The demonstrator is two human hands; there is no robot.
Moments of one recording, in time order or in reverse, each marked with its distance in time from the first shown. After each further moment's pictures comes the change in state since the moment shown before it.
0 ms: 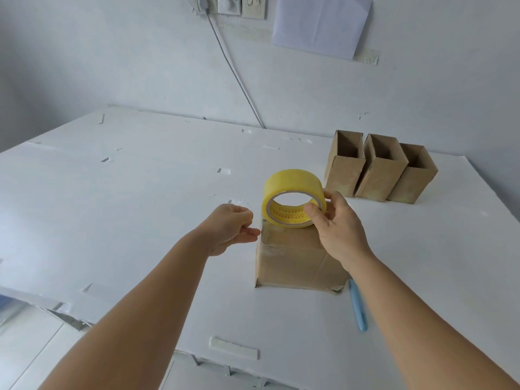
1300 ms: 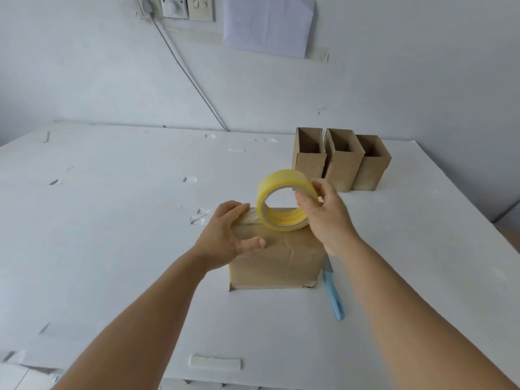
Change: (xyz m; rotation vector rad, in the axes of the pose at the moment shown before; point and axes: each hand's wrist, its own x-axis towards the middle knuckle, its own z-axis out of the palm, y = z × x) left_hand 0.008 -0.015 0.034 0.619 -0.086 0.516; right_hand 0.009 0.002 -0.030 0.334 0.096 0.064
